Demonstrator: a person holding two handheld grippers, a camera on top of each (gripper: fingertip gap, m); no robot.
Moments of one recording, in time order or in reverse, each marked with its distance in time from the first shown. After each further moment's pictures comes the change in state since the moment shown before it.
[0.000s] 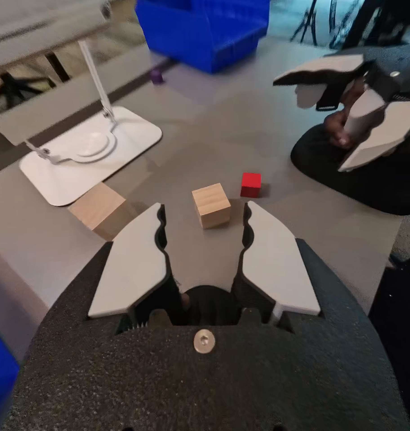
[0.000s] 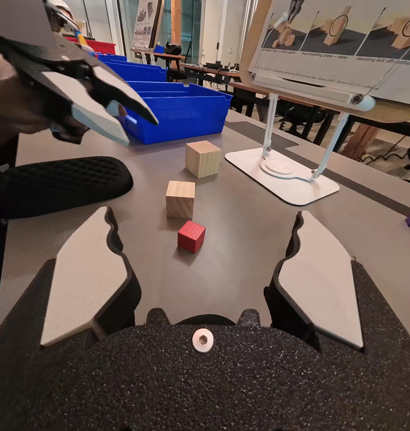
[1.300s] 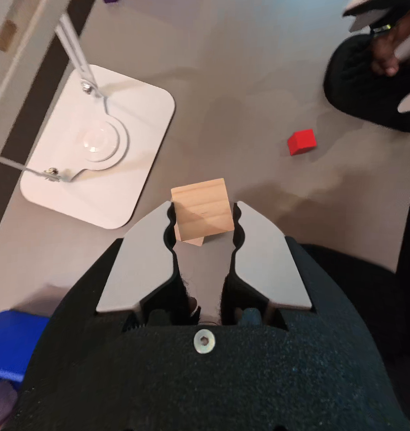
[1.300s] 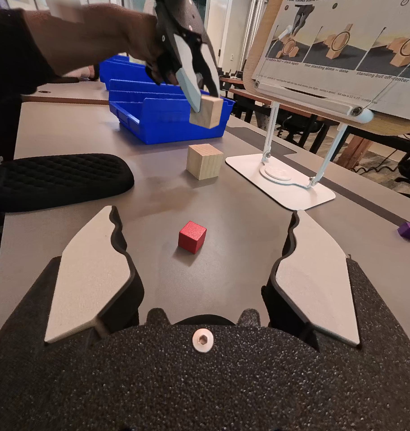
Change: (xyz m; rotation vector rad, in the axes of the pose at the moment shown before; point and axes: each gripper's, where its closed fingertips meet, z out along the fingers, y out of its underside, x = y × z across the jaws) left arm -0.108 -0.025 0.028 -0.396 0.338 0.187; right arm -0.004 -0.001 -0.002 0.018 0.001 -0.050
